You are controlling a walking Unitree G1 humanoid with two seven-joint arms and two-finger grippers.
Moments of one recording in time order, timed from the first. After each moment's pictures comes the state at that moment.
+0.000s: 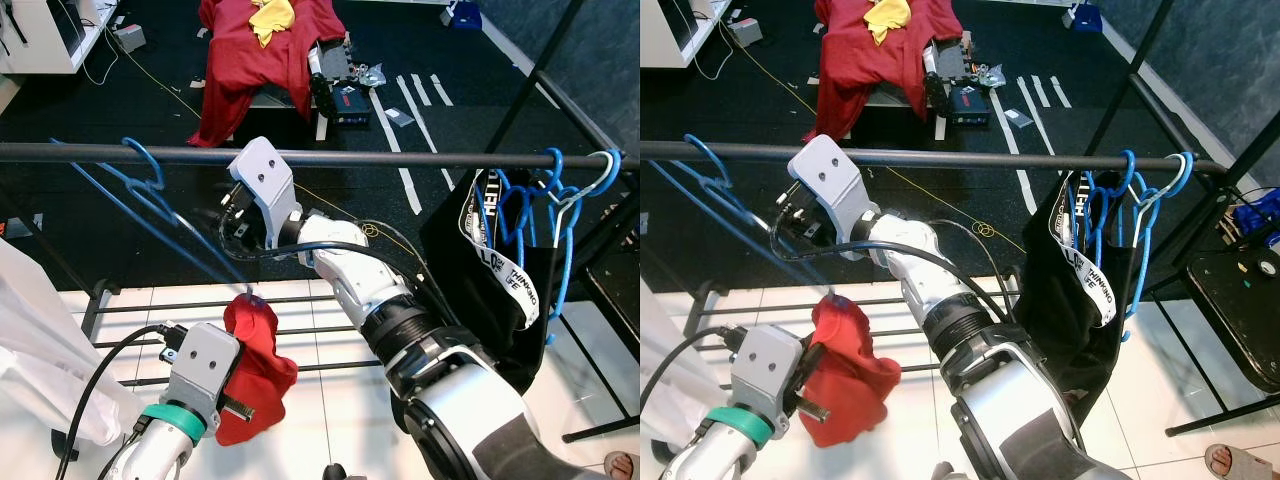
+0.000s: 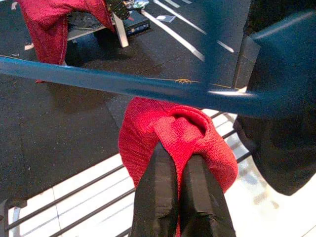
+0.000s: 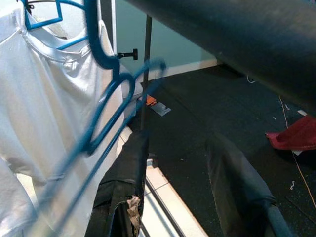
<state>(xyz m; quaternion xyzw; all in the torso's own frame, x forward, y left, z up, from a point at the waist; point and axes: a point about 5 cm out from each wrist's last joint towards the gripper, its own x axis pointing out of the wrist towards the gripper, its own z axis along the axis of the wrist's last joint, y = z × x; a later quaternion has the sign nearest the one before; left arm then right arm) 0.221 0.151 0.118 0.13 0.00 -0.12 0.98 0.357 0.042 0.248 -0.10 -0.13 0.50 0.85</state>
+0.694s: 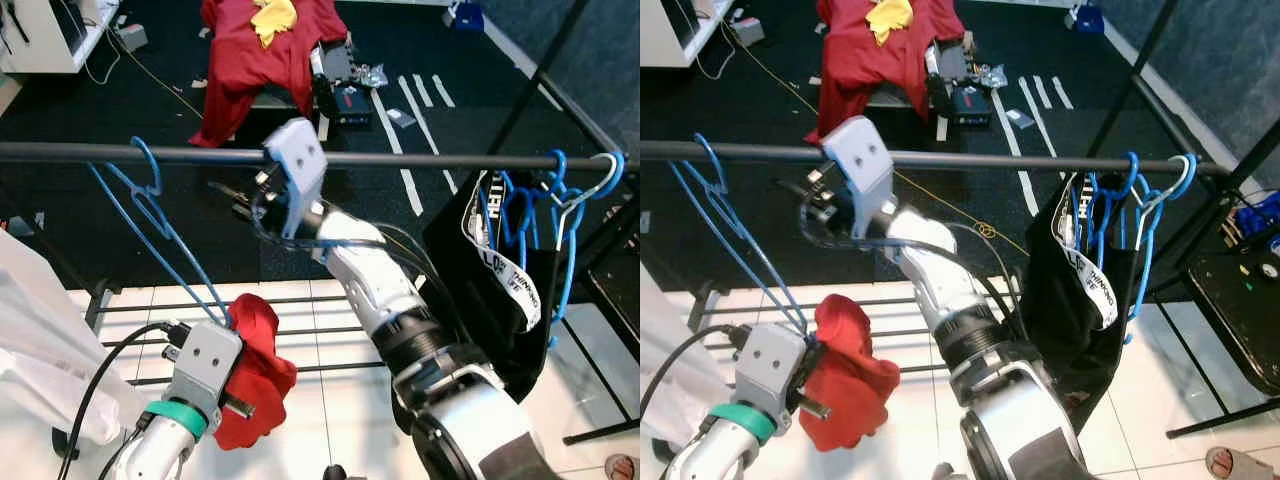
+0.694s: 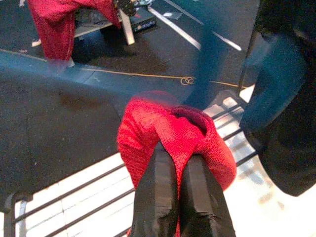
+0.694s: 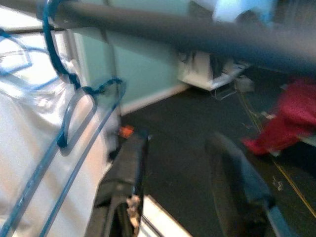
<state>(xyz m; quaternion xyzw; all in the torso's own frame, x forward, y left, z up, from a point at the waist) 0.224 0.151 0.112 0.12 0.01 -0.10 0.99 0.342 -0.013 0.215 0.00 -0.17 0.40 0.90</state>
